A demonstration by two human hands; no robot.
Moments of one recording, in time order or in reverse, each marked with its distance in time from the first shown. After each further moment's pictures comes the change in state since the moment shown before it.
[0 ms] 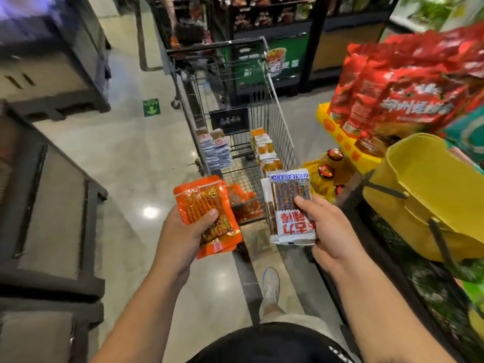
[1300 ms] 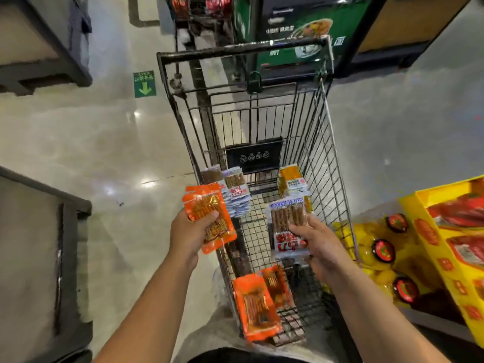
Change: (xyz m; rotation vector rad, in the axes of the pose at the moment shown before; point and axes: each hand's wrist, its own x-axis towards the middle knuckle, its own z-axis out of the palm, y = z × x) left_hand 0.504 0.048 0.006 0.069 0.210 -0.311; right_hand 0.467 -0.056 0.134 -0.229 0.039 0.324
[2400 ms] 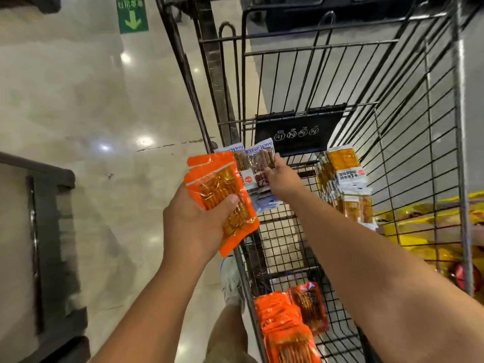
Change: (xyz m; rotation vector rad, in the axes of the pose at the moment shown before) left_hand 0.150 -0.017 -0.002 0.307 0.065 0.163; right_hand 0.322 0.032 0.140 -1.016 -0.010 -0.113
